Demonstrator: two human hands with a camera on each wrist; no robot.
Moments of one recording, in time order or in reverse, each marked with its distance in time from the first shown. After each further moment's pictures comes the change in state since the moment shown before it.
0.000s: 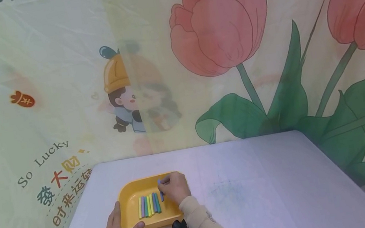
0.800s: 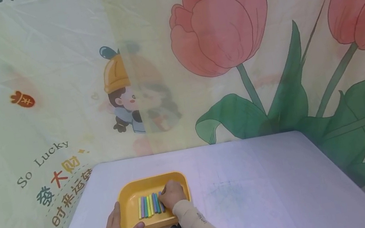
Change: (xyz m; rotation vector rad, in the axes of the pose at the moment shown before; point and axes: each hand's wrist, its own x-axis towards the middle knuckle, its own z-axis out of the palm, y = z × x) left_hand 0.000 0.000 -0.001 -0.001 0.005 0.018; right_hand 0.007 0.025 0.028 -0.259 -0.038 0.056
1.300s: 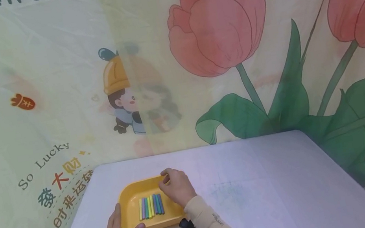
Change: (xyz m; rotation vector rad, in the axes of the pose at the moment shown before) left_hand 0.000 0.002 -0.001 0.012 -0.023 -0.030; right_hand -0.018 -0.017 -0.059 0.081 0.054 -0.280
